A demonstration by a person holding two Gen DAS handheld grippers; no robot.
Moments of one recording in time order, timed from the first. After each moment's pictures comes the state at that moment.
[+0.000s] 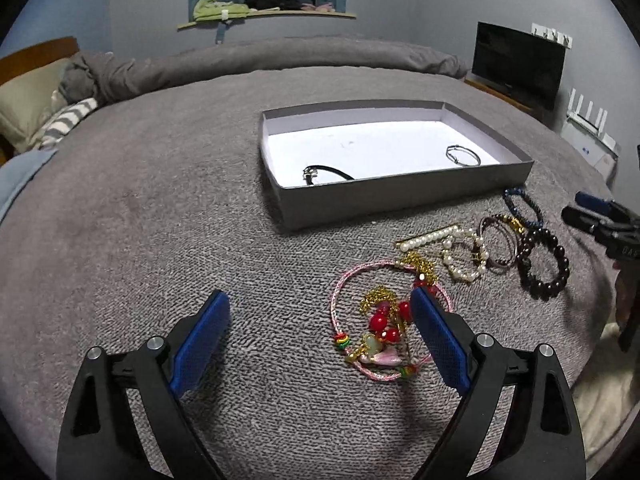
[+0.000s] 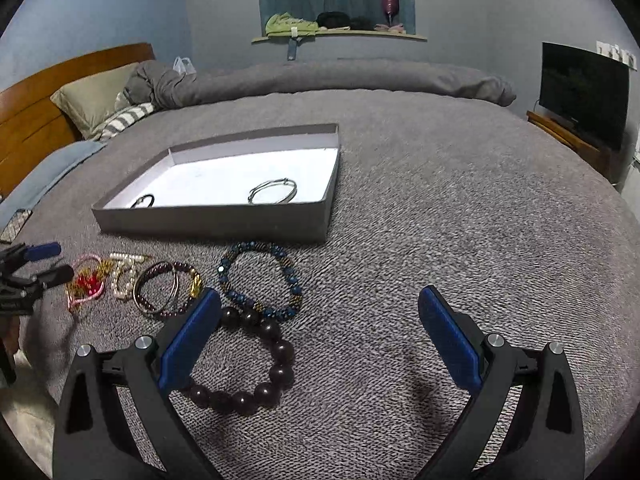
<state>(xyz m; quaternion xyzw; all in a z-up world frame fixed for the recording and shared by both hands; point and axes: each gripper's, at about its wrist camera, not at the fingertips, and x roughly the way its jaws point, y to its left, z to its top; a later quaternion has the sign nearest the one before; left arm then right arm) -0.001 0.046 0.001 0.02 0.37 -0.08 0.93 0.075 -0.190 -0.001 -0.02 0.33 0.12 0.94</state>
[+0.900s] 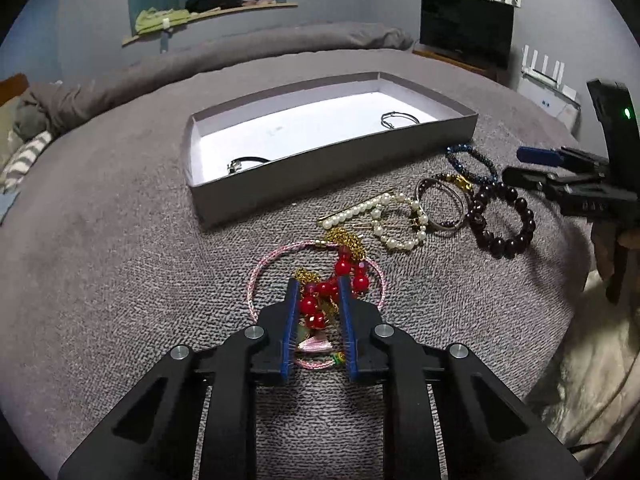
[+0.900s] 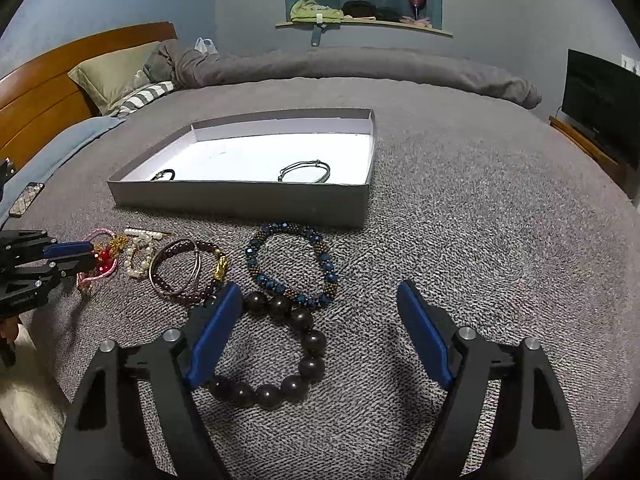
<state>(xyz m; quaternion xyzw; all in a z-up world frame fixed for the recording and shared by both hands) -0.010 0.009 -0.006 0.08 0.38 -0.15 0.91 0.077 -0.175 -0.007 -0.04 0.34 0.15 0.93</state>
